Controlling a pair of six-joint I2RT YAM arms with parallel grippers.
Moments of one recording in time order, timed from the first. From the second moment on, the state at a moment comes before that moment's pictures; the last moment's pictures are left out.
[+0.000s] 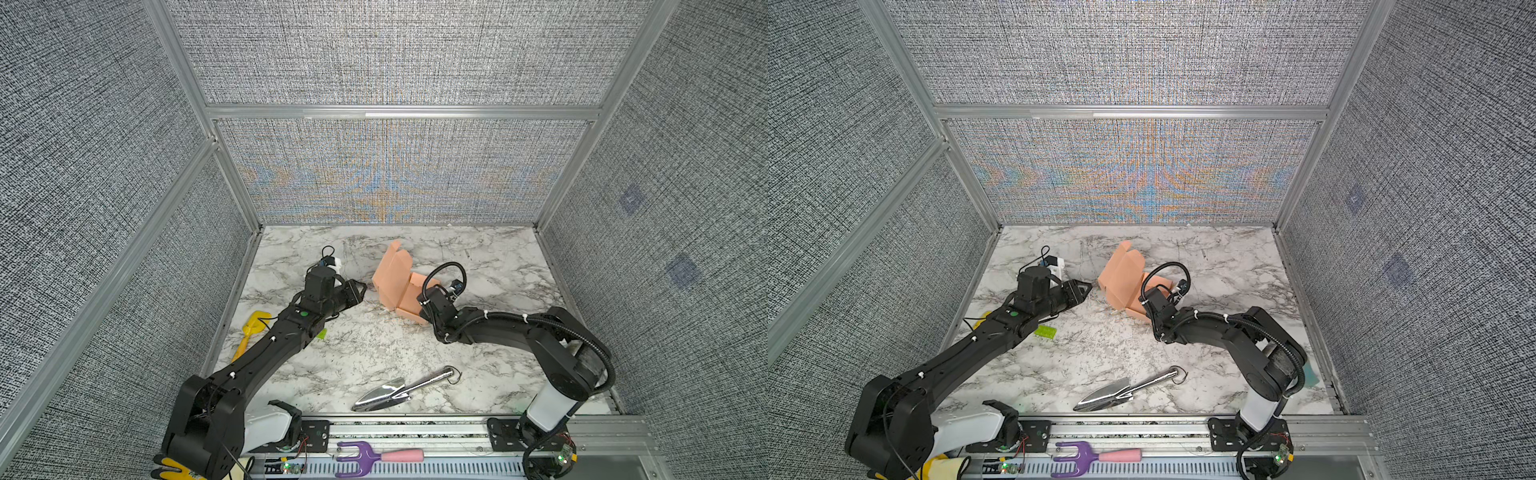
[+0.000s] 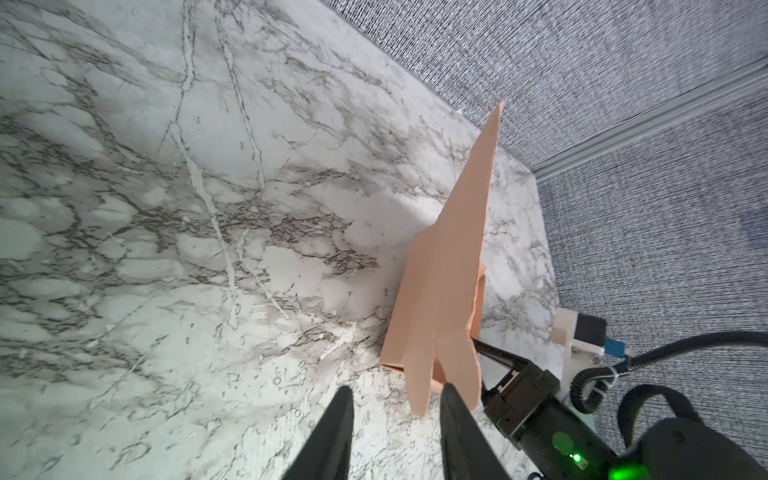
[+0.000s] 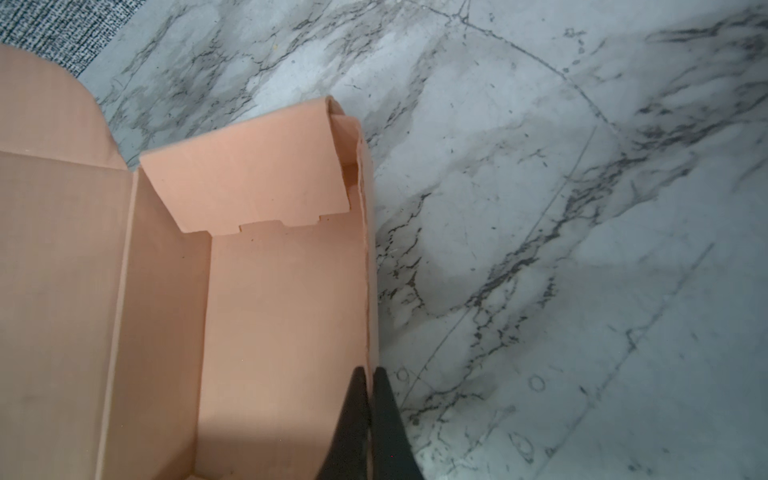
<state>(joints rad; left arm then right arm) -0.43 1.22 0.71 -0.03 0.25 -0.77 0.75 1.72 0.87 -0.09 0.48 1.17</state>
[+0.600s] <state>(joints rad) -0.63 1.25 0.57 0.22 0.06 -0.87 0.77 1.77 0.94 -0.19 0.51 1.37</state>
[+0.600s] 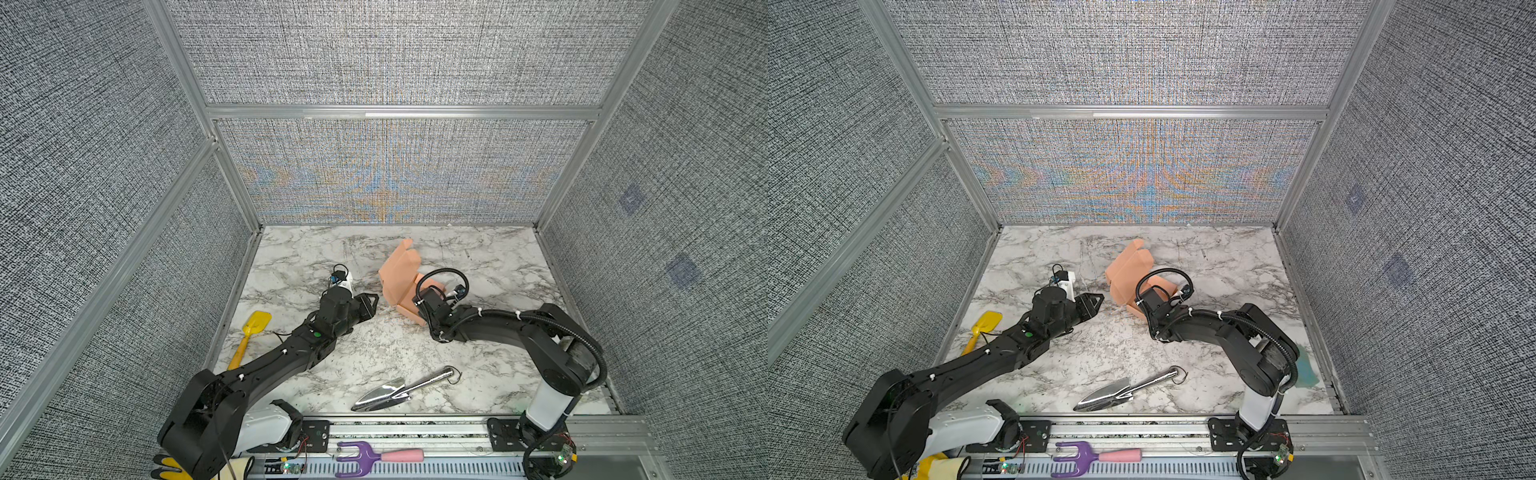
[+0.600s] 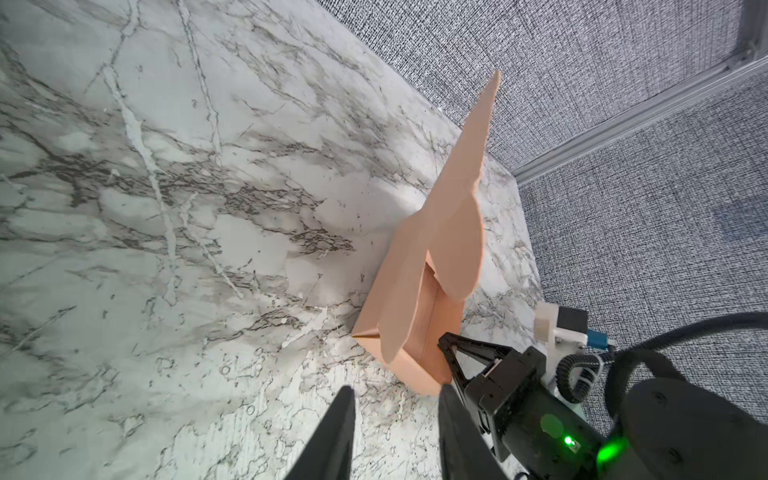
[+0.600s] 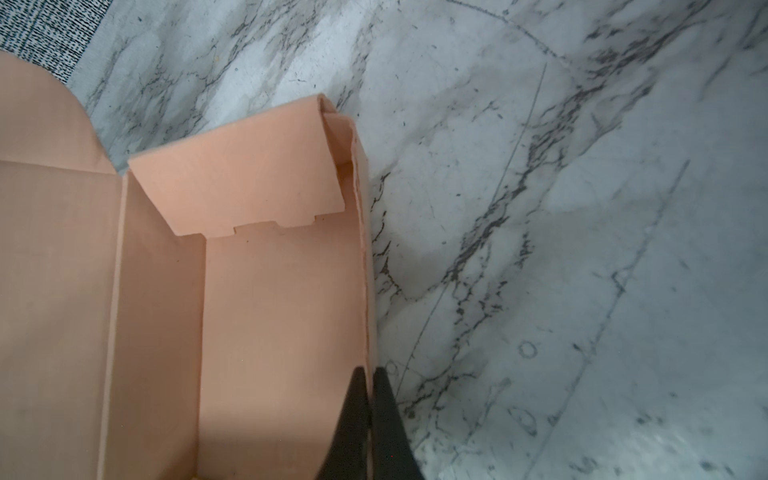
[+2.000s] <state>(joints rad) -0.68 1.56 0.80 0.32 -0.18 -0.43 0.66 1.30 0.64 0.09 0.41 0.73</state>
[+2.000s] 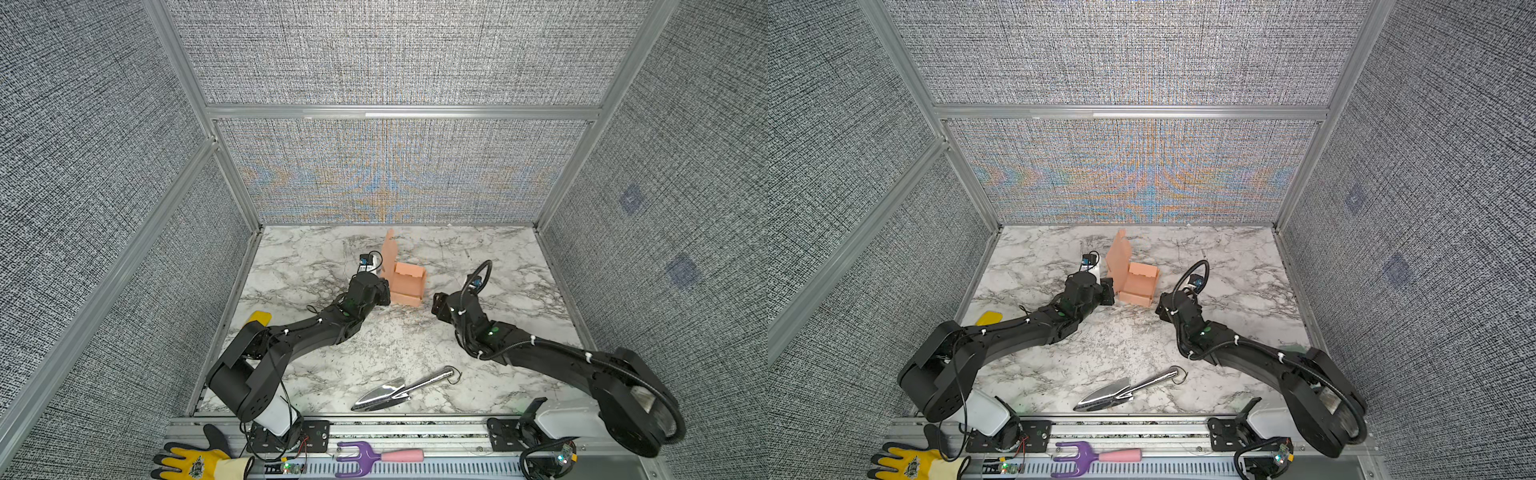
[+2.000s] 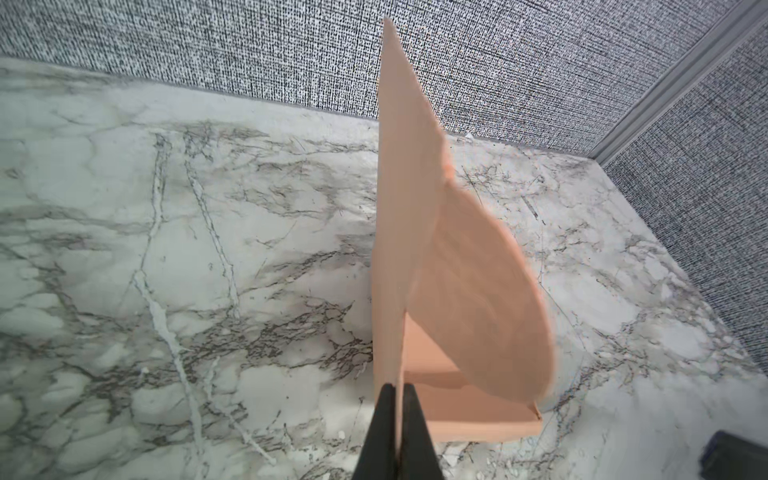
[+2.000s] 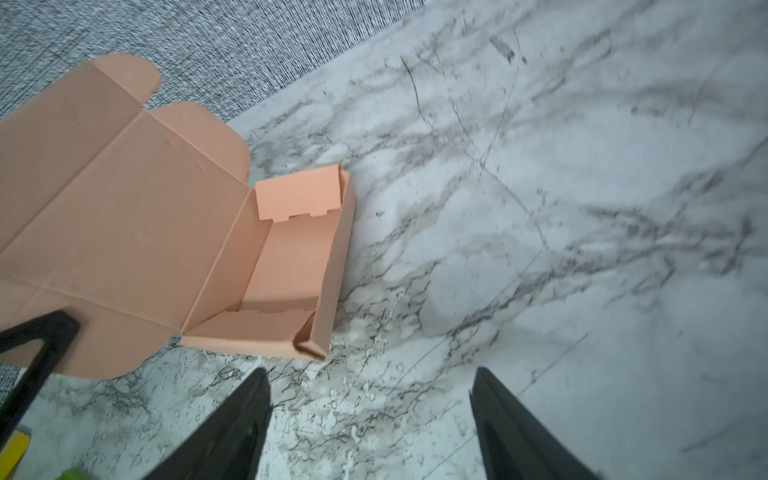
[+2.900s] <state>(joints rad) -0.53 1.54 0.75 0.42 0.16 -0.18 0.27 1.81 1.08 0.34 -0.51 0.07</state>
